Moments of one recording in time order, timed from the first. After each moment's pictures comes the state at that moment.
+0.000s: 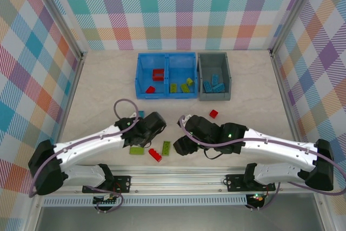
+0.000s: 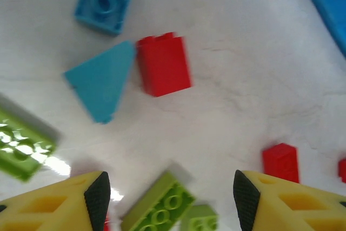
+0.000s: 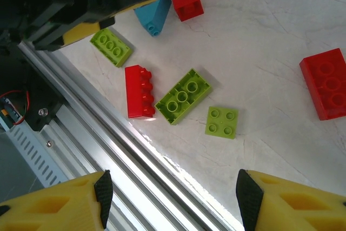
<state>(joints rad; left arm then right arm) -0.94 1.26 0.89 -0.82 -0.35 -1.66 1.21 1.13 0.96 -0.71 0.05 0.54</state>
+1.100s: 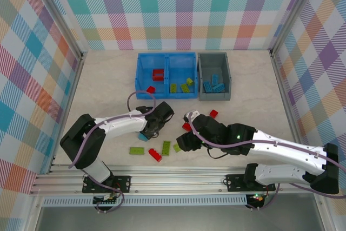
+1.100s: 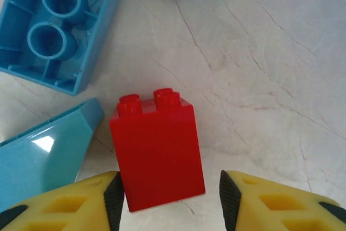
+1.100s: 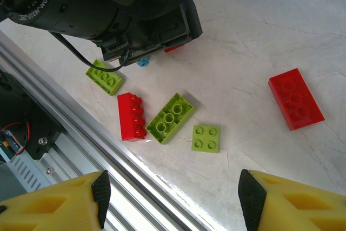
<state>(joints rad) -0.79 1.62 0.95 -0.70 -0.30 -1.57 1.21 1.06 0.95 -0.71 0.14 0.58</state>
